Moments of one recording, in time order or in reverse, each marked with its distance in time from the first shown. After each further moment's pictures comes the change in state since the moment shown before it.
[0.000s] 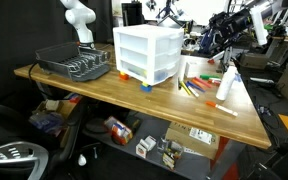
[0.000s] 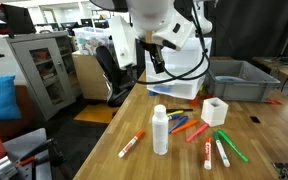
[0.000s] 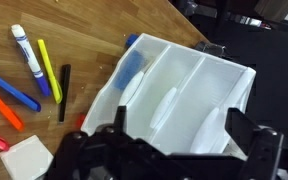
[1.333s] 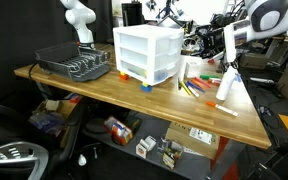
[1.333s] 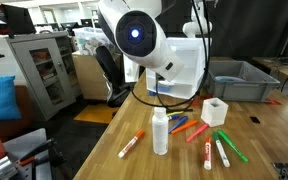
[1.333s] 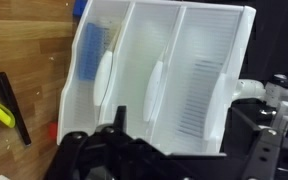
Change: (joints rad) arm -0.068 0.213 0.117 0.083 0.642 -0.069 -0.245
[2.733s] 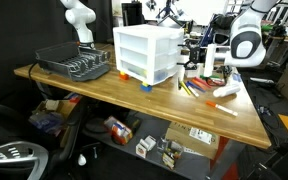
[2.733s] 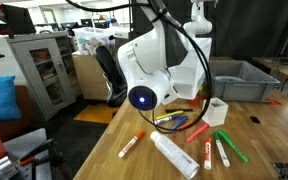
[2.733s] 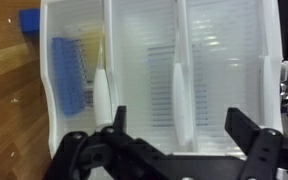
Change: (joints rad) arm 0.002 0.291 -0.001 0.112 0.320 -0.330 -0.028
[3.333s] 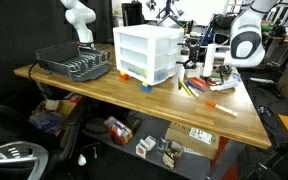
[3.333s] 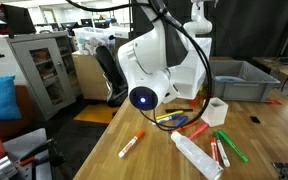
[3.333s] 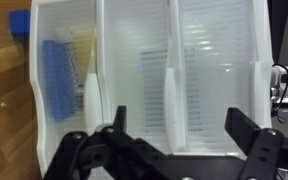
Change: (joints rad) arm -0.002 0.001 0.002 0.002 0.000 -0.032 -0.016
